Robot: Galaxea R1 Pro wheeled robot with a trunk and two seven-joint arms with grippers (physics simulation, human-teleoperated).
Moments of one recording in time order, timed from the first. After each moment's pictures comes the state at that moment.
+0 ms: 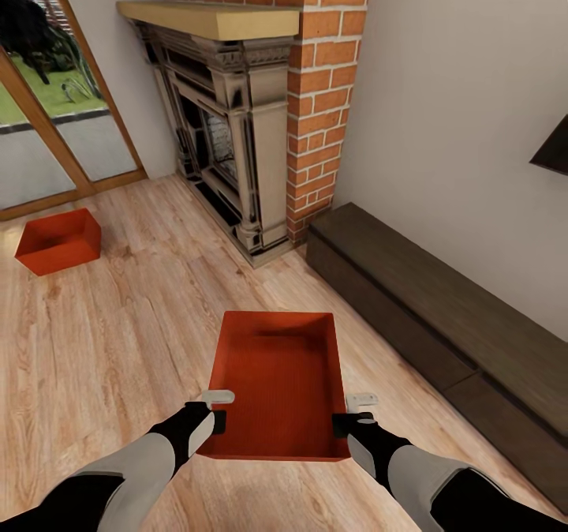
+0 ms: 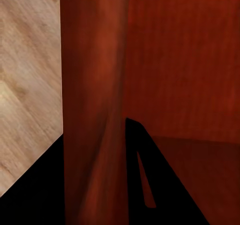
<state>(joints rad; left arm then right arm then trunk) -0.81 -0.10 0.00 -0.13 0.05 0.33 0.20 -0.80 0.12 0.55 -0.03 -0.50 0.03 -0.17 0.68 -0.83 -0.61</state>
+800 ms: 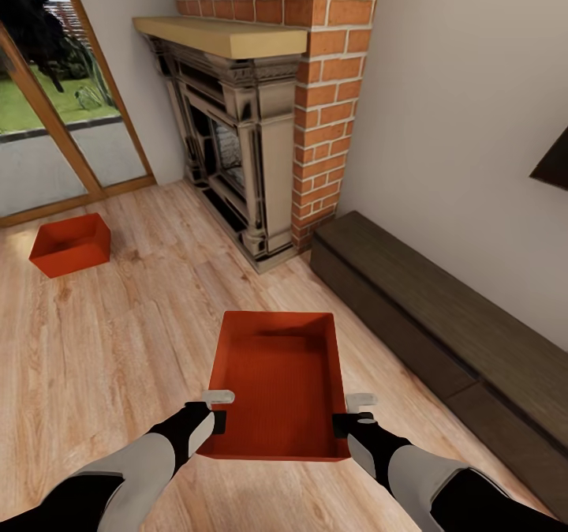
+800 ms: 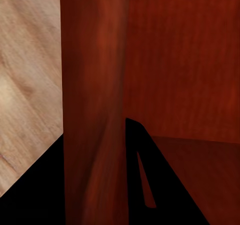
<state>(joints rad) -0.81 -0.10 0.00 -0.13 0.05 0.33 0.20 -0.80 0.12 0.55 -0.03 -0.50 0.03 -0.17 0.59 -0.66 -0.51</state>
